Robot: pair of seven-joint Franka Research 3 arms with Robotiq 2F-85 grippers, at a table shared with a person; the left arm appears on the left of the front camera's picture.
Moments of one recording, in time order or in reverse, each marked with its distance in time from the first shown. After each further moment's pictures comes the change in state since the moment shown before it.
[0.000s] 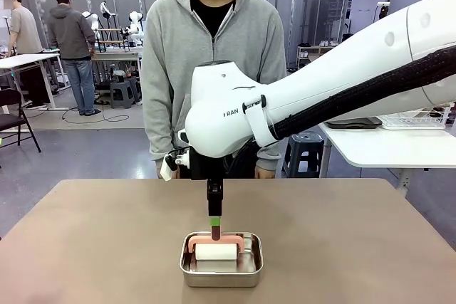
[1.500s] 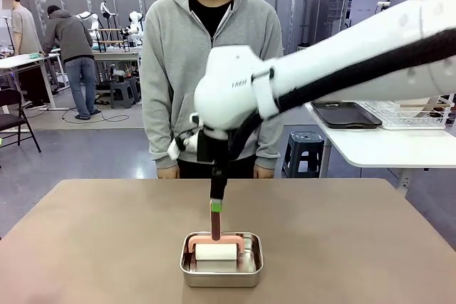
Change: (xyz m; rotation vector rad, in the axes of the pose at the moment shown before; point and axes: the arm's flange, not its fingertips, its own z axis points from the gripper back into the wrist) left arm 0.000 0.000 0.000 0.000 0.000 0.000; right arm -0.021 -0.021 0.032 0.083 -0.077 -0.124
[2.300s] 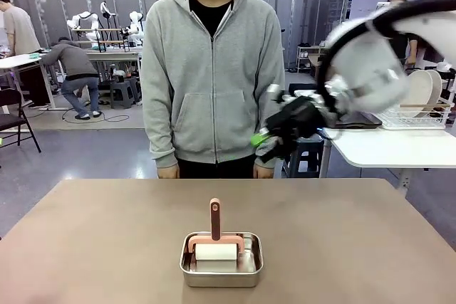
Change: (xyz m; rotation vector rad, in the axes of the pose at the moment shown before) left arm 0.000 0.000 0.000 0.000 0.000 0.000; right arm -0.227 -0.085 0.037 0.754 -0.806 -0.685
